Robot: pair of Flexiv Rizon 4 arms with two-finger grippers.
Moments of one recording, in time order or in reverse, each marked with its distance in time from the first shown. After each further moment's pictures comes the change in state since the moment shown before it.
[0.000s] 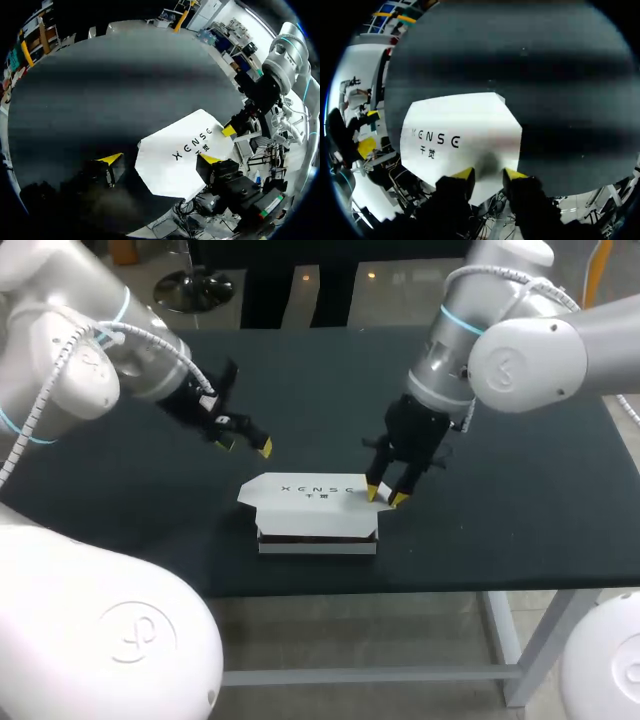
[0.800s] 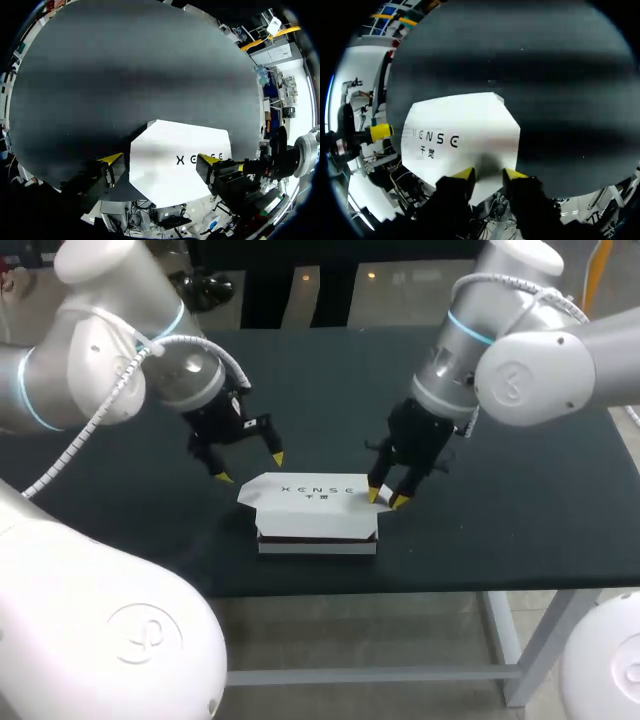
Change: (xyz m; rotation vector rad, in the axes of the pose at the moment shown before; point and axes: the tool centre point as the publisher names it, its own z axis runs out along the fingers) left arm 0.005 0.018 0.027 -0.096 -0.141 -0.600; right arm -0.002 -0.002 0.002 -0.031 0.017 0.000
